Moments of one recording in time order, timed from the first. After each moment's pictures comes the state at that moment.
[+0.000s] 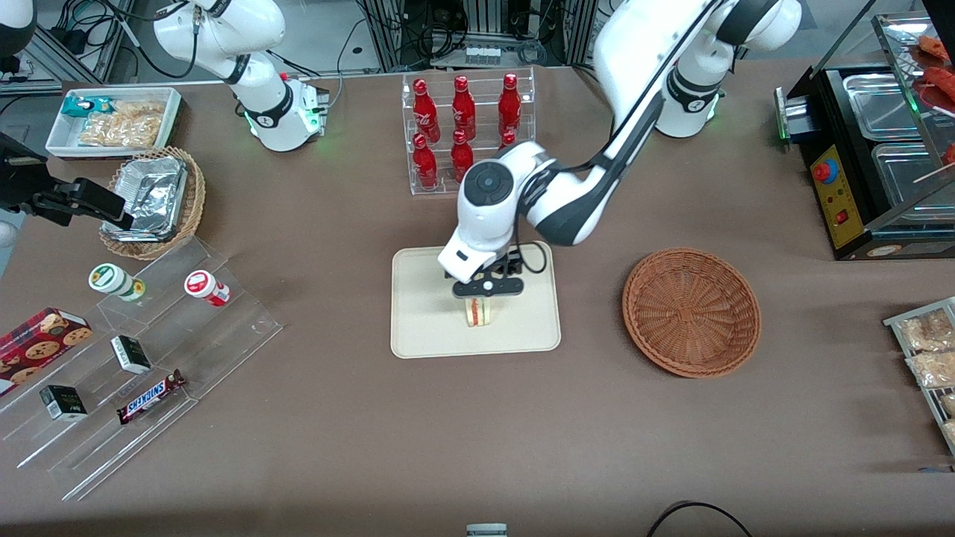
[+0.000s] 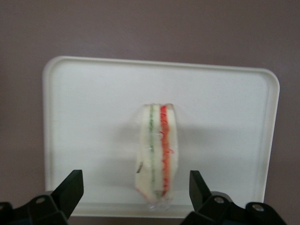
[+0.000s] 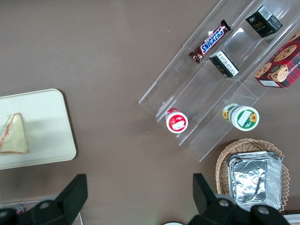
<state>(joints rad) -0.65 0.56 -0.15 -1.51 0.09 2.11 -0.94</state>
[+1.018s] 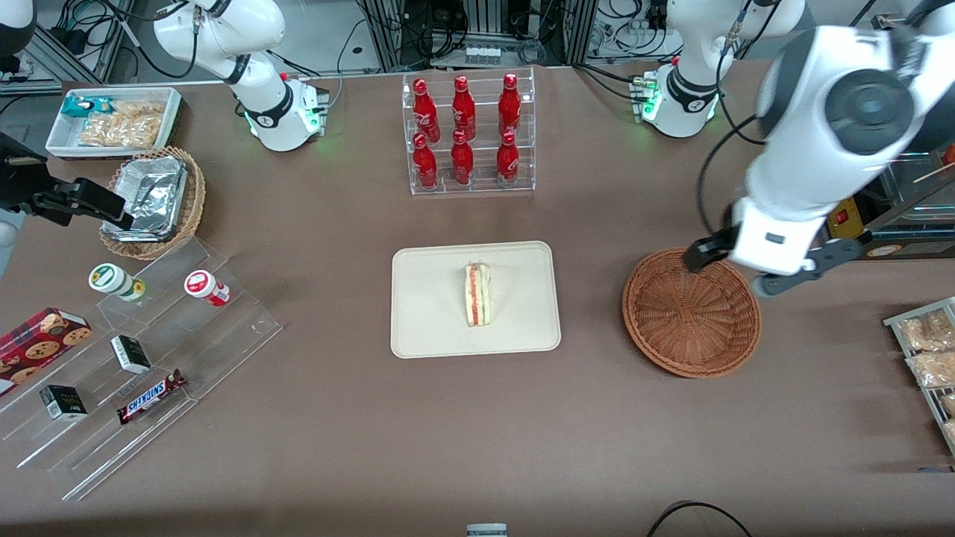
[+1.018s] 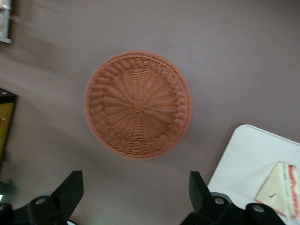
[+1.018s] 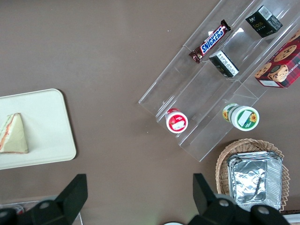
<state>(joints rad) -0.14 0.14 -0.13 -1.53 0.09 1.57 -0.65</state>
